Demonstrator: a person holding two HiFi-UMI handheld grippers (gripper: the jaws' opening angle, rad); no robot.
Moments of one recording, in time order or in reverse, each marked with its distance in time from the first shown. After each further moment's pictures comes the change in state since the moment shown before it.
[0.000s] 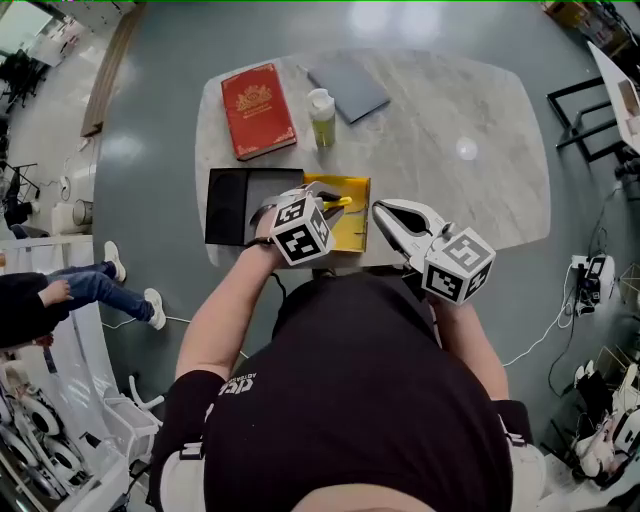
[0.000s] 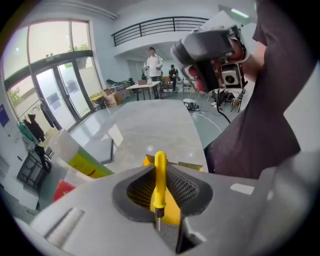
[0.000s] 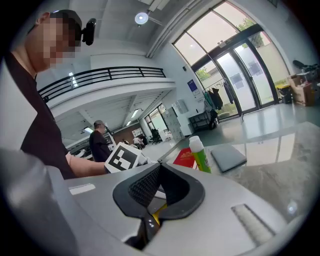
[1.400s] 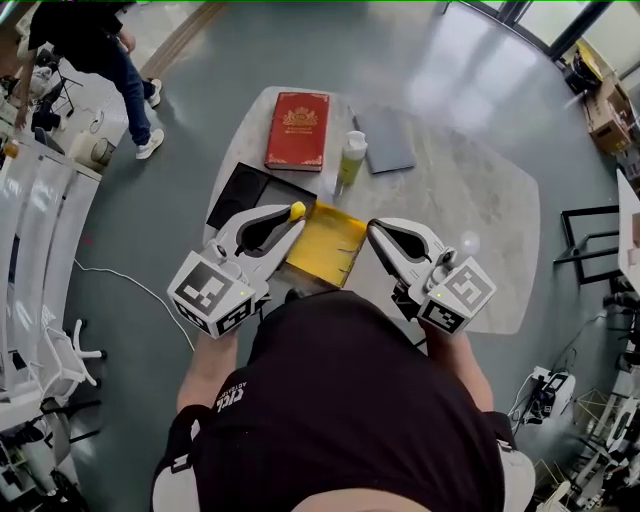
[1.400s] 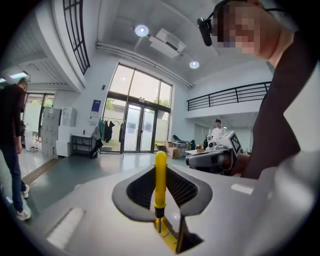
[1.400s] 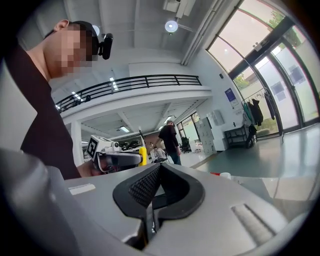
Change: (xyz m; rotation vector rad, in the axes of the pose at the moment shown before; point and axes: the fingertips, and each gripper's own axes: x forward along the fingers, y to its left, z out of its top) left arm -0.256 0.015 0.071 -0.644 -0.740 0.597; right arm -0.012 0.058 0.091 -0.252 -0.064 0.369
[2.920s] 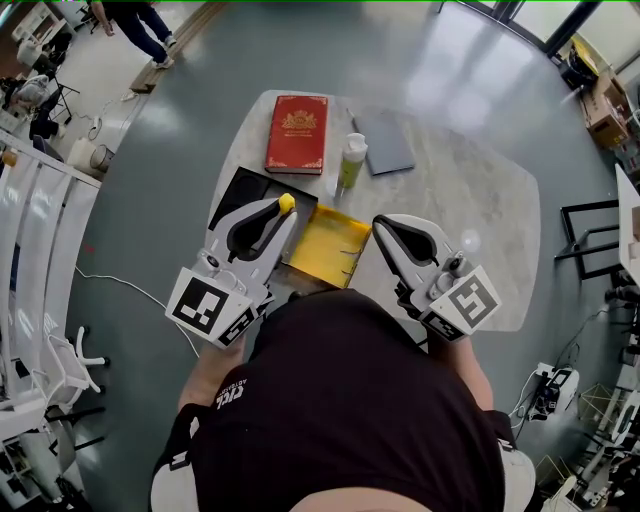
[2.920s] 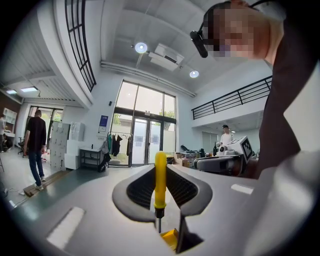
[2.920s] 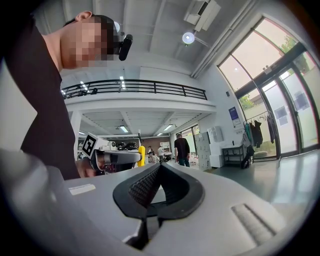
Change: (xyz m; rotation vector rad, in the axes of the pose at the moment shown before) left arm -0.018 0.012 0.037 0.044 -0.155 0.112; right arm -0.002 0.012 0.031 -0.174 -0.089 -0.049
